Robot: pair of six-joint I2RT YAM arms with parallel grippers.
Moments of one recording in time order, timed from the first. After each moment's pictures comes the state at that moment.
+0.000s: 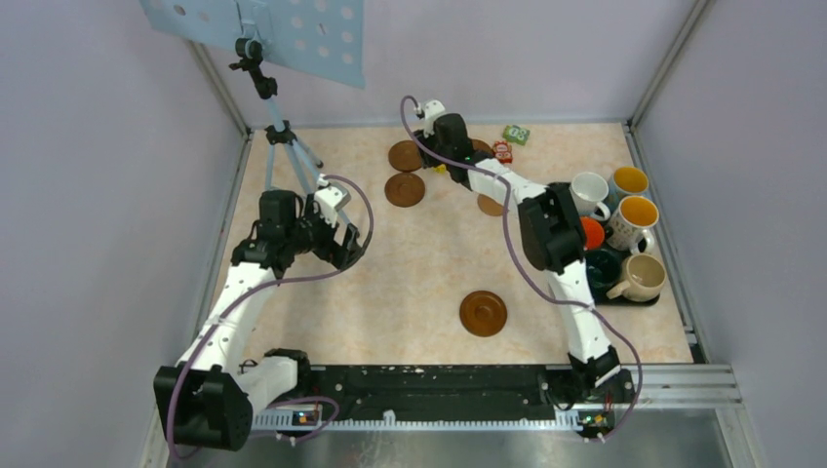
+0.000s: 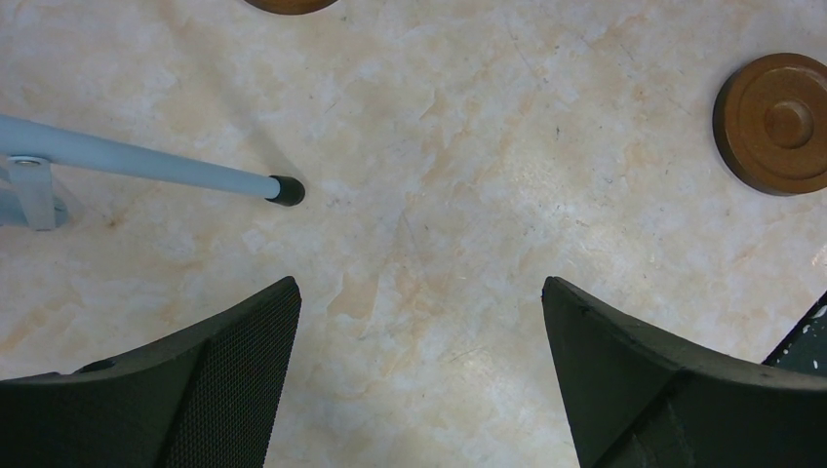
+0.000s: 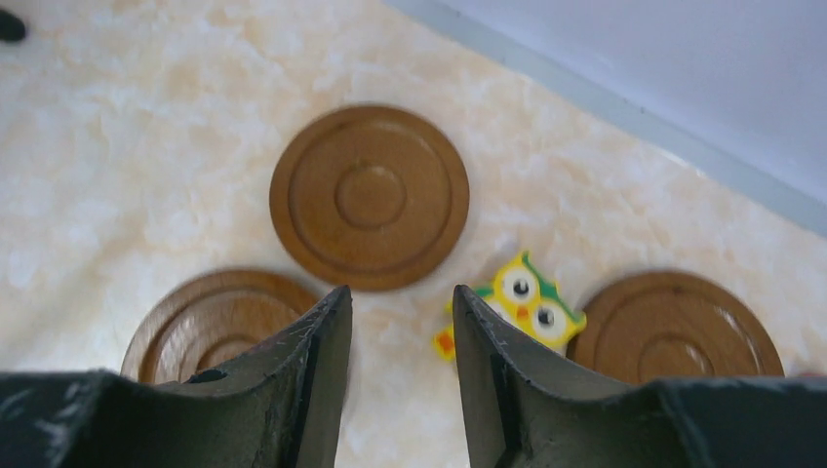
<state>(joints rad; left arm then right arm) -0.10 1.05 0.82 -0.48 0.57 0.34 0.54 2.34 1.90 0.01 0.00 -0.05</state>
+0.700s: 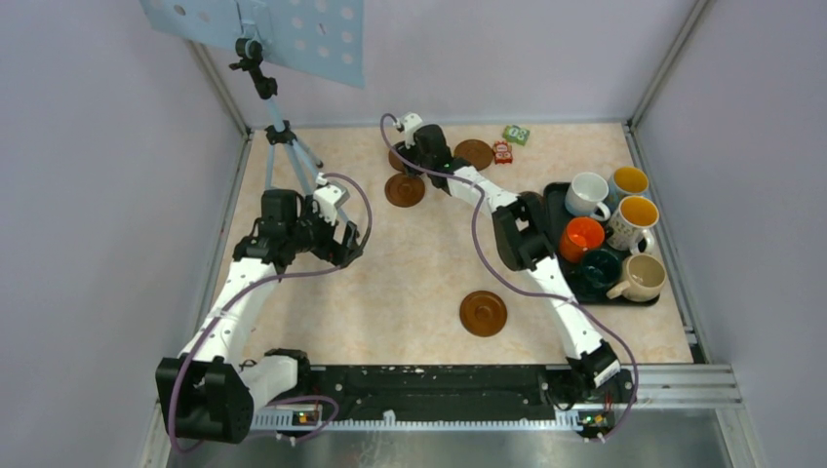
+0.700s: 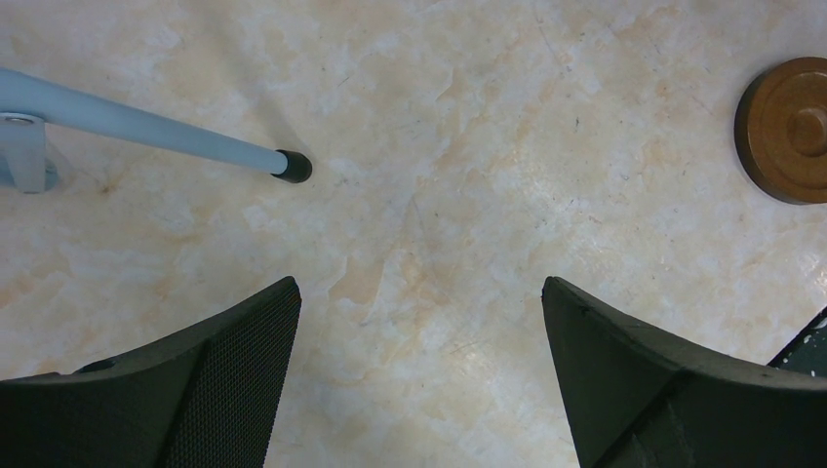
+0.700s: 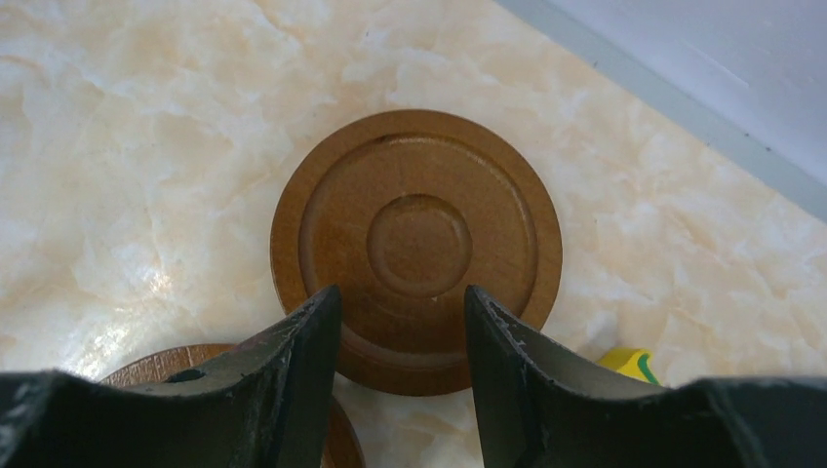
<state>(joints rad) -0.09 1.09 0.83 -0.49 0.54 0.31 0.58 2.70 2.34 -0.07 0.00 -0.12</state>
